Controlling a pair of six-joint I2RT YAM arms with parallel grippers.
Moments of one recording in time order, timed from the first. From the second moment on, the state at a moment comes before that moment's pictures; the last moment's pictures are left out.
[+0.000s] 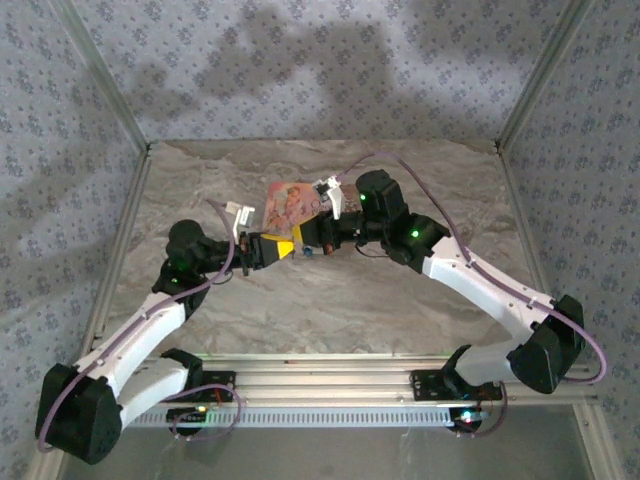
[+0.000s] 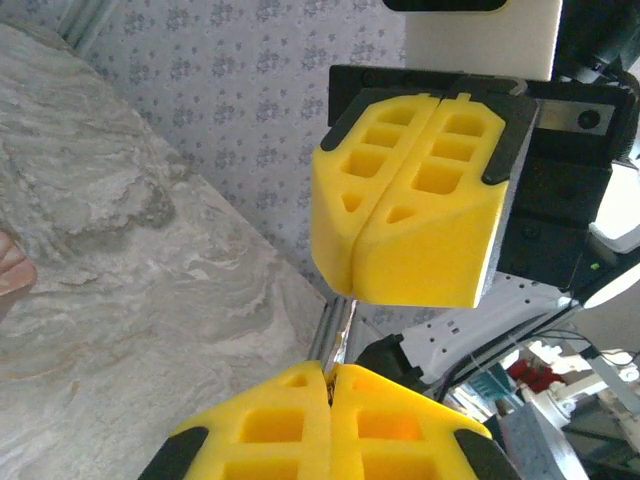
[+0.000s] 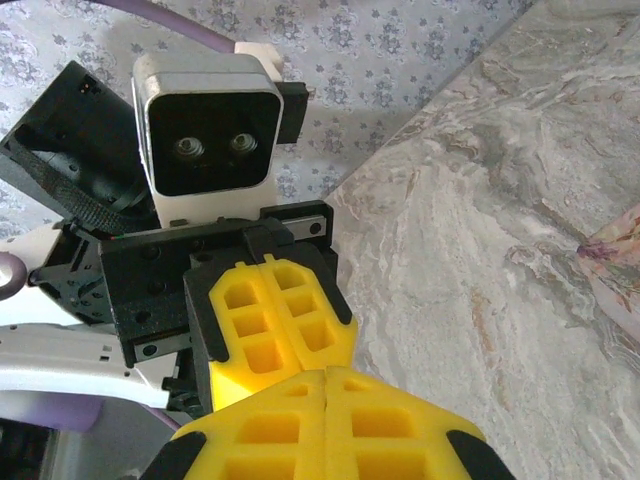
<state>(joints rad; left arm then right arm) -0.40 0.96 0.56 0.42 0.99 -0.77 0.76 1.34 1.22 -0.26 -0.59 0.42</state>
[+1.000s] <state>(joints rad) -0.38 0.78 0.56 -0.42 0.47 -0.51 1.00 1.61 1.11 -0.42 0.44 0.75</state>
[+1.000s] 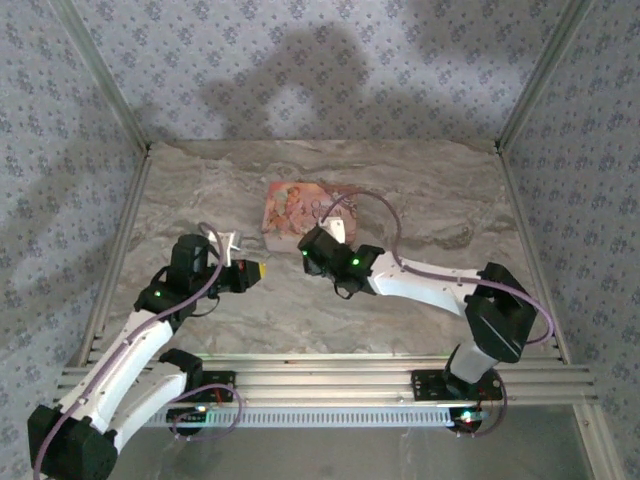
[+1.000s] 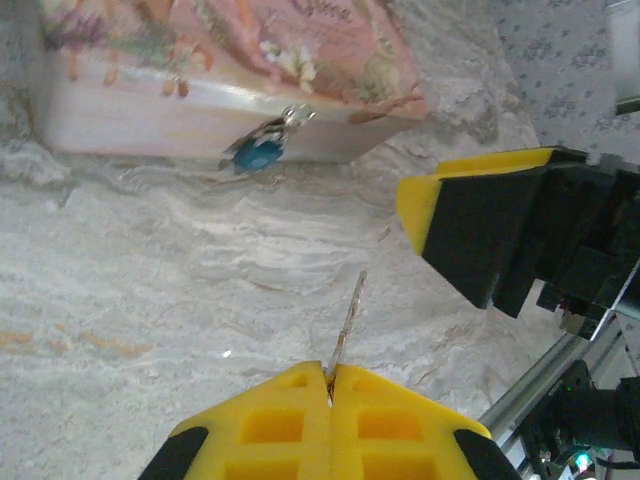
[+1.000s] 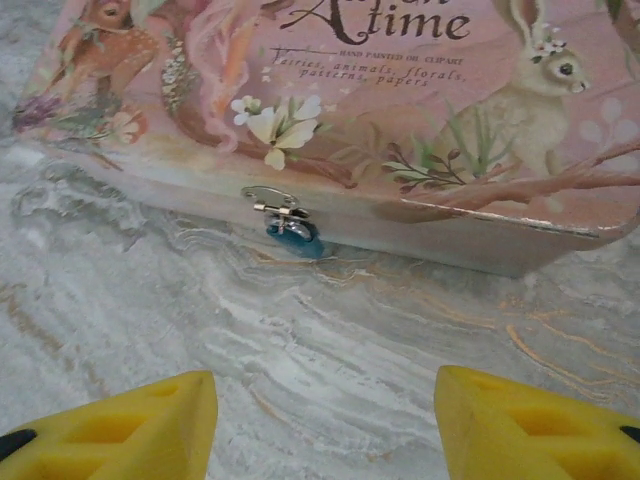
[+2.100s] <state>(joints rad) -0.37 0.70 0.38 -0.32 0.45 -0.53 0.96 2.02 1.41 -0.44 0.48 0.90</state>
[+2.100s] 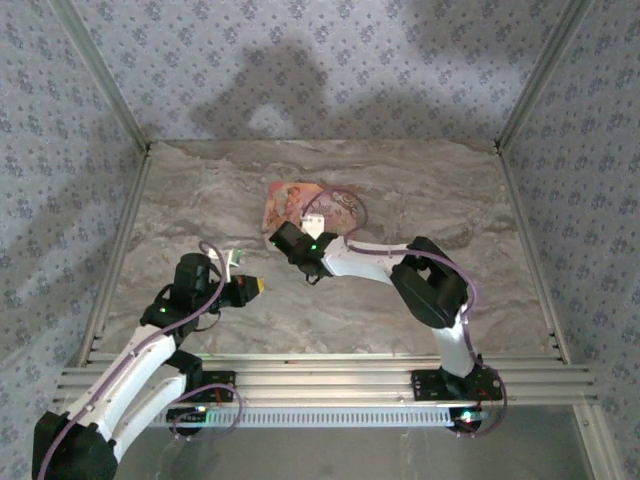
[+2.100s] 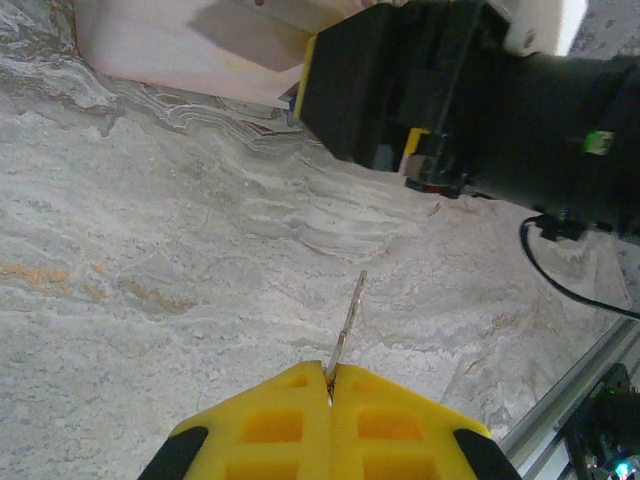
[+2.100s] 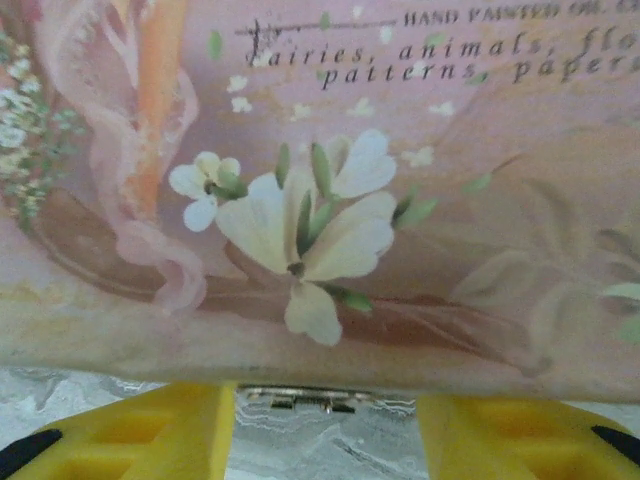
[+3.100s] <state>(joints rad) -0.38 0.74 0.33 -0.26 0.53 -0.47 0.92 2.01 1.38 -0.41 0.30 0.65</state>
